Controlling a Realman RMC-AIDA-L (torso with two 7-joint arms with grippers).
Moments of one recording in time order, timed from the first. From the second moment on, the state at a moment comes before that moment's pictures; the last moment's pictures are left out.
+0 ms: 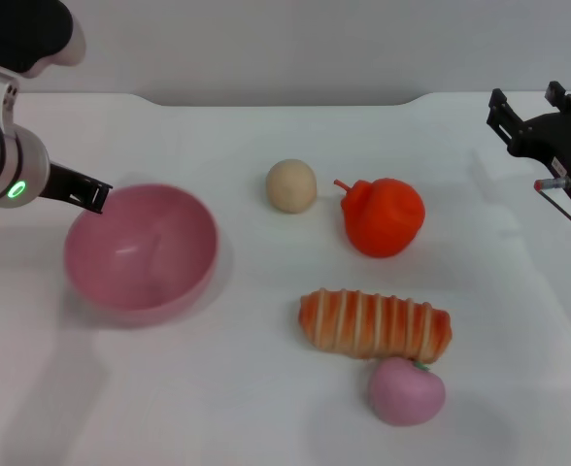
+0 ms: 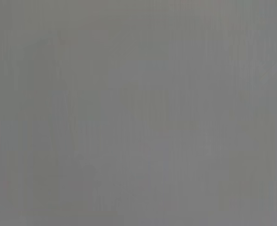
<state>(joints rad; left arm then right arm) -0.40 -2.06 1.65 1.64 -0.14 -1.30 0.02 0.34 2.07 -1.86 -0.64 0.38 -0.59 0.11</state>
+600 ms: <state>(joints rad) -0.40 -2.06 1.65 1.66 -0.13 -1.33 0.02 0.34 2.07 -1.86 -0.64 0.38 -0.58 0.11</state>
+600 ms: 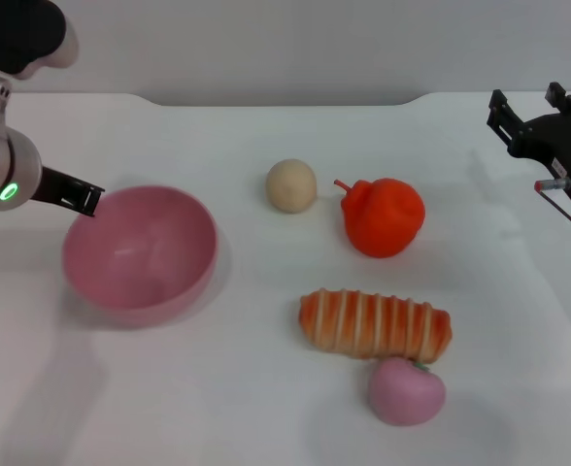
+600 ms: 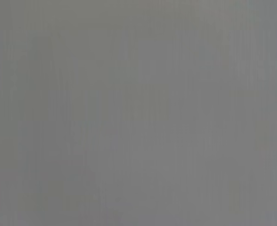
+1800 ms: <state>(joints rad) -0.39 -2.06 1.65 1.66 -0.14 -1.40 -0.01 0.34 2.08 -1.87 -0.64 0.37 -0.58 0.11</state>
